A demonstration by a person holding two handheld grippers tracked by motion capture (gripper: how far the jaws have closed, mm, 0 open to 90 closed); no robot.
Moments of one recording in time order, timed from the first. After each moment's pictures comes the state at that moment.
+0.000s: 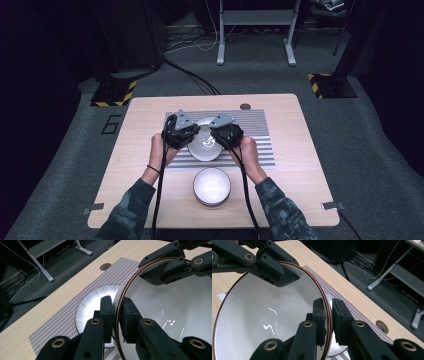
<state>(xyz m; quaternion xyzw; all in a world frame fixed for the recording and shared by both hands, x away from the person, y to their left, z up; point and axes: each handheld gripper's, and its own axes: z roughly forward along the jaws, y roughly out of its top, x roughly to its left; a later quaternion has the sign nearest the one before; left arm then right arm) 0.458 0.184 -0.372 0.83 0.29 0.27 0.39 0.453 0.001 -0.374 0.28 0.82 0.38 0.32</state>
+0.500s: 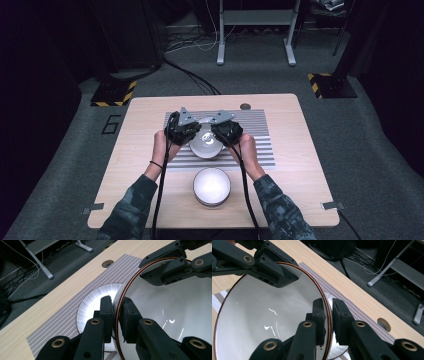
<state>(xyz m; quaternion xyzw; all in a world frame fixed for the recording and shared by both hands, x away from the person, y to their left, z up) 0.477 0.181 -0.382 0.83 0.29 0.27 0.38 0.471 0.001 -0.384 0.30 0.82 0.37 0.31</state>
